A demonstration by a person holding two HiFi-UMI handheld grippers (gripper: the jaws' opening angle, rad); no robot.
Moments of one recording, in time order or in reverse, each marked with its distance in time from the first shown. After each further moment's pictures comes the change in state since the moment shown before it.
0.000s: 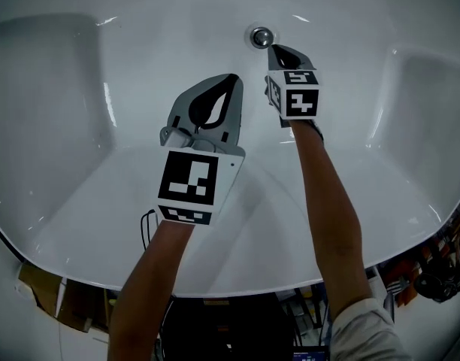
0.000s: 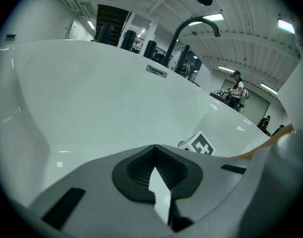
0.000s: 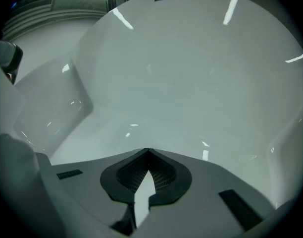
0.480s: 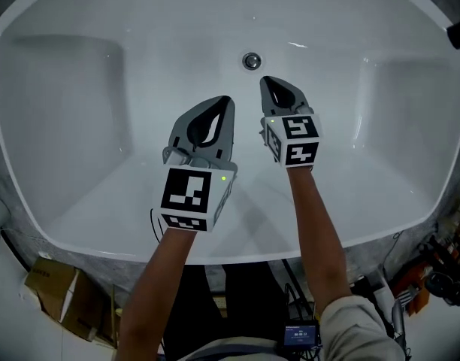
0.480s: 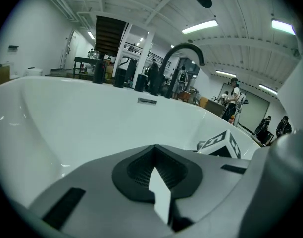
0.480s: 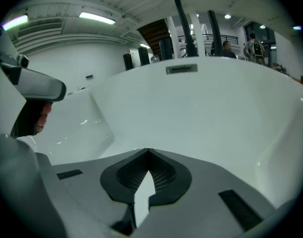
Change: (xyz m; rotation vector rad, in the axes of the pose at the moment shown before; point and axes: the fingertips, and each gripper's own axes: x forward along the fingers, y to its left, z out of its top) left arm -0.094 -0.048 0.090 0.020 -0.067 0.031; right arm -0.178 0.050 0.086 0.032 -0.207 0.065
